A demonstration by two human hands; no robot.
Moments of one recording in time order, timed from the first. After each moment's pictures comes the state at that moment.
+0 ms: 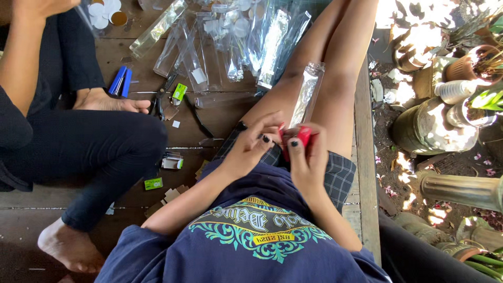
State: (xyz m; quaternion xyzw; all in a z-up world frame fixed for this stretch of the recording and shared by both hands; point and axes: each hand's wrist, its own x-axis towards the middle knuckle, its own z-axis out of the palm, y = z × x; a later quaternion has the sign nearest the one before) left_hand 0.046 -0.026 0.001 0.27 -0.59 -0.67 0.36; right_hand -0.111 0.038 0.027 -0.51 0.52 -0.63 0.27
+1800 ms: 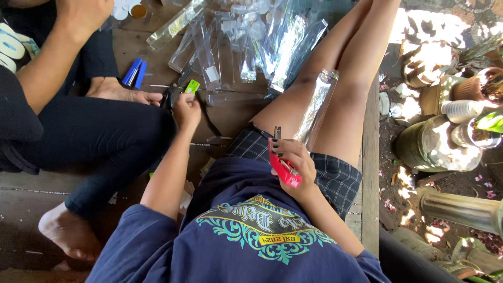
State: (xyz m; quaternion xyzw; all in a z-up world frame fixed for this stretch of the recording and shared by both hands) left_hand 0.220 -0.178 -0.252 0.76 -0.53 -0.17 0.34; right_hand -0.087 0.022 0.001 -0.69 0.29 -0.66 0.08
